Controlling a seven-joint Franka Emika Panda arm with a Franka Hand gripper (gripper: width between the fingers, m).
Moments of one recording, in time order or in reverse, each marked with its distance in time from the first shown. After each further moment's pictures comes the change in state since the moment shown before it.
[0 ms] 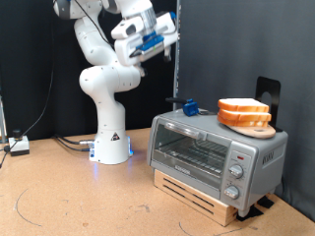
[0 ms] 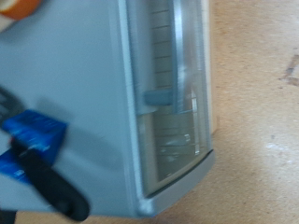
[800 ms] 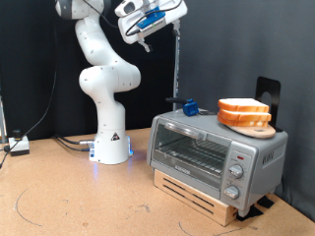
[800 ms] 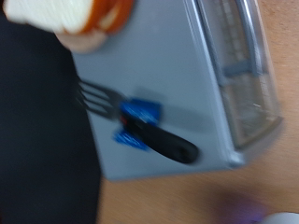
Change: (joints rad) arm -0.002 -0.080 0.036 0.138 0.109 -0.212 0.188
